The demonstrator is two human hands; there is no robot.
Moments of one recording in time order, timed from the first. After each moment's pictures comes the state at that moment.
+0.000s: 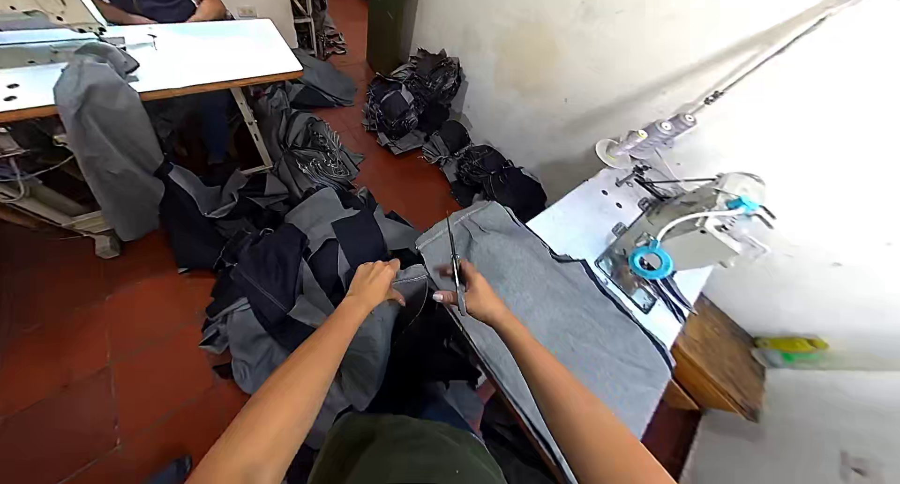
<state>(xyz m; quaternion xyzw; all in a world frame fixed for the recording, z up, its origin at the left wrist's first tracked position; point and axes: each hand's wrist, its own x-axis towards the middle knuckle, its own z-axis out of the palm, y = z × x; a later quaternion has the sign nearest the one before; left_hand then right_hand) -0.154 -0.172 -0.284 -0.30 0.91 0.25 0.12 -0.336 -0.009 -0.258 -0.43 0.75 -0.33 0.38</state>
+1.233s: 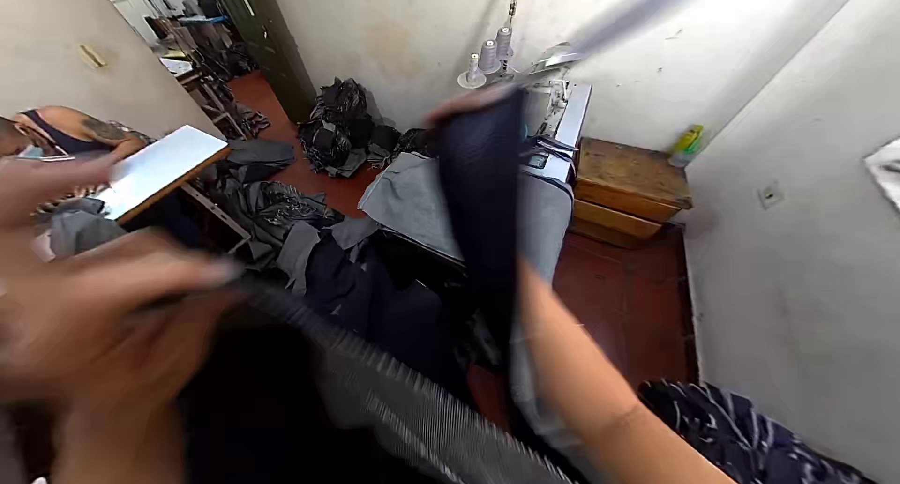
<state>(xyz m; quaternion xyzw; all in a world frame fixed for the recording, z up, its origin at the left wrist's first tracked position) 0.080 0.037 0.033 0.09 0.86 0.09 -0.49 -0.178 0.218 0.007 -0.42 0.29 -0.85 -0.13</state>
